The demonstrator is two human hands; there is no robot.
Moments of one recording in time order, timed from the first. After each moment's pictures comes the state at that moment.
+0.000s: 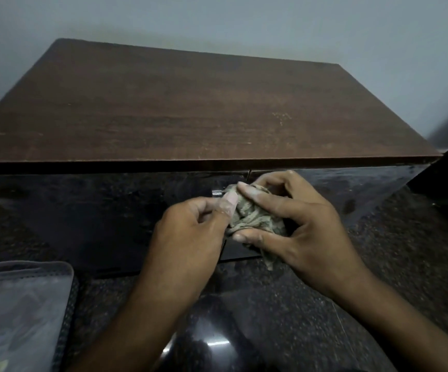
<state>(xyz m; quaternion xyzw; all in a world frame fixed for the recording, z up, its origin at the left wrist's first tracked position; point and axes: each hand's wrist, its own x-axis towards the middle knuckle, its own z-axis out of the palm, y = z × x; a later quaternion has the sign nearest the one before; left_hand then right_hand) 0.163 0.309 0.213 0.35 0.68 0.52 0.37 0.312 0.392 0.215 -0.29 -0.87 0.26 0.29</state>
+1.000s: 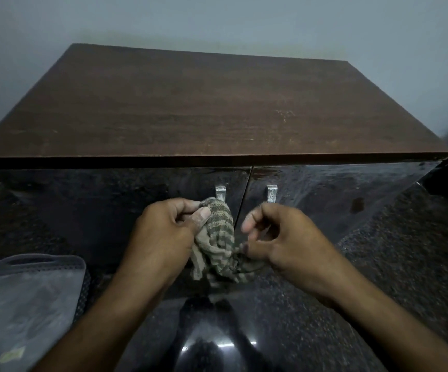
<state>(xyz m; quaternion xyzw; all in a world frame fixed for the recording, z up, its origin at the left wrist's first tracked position) 0.133 0.306 0.190 0.34 0.72 0.49 0.35 0.303 0.379 0.210 -0.45 -0.74 0.49 0.15</state>
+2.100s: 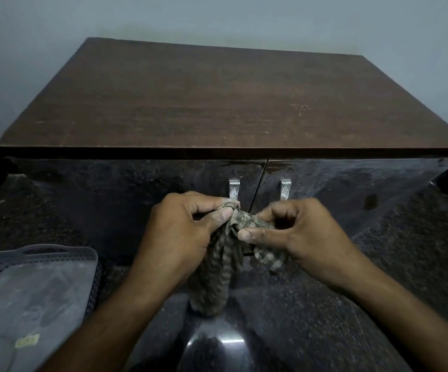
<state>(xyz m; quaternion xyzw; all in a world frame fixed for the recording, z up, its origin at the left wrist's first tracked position) 0.131 0.303 0.188 0.42 0.69 0.50 0.32 0.302 0.384 0.203 -0.37 -0.75 0.52 0.19</state>
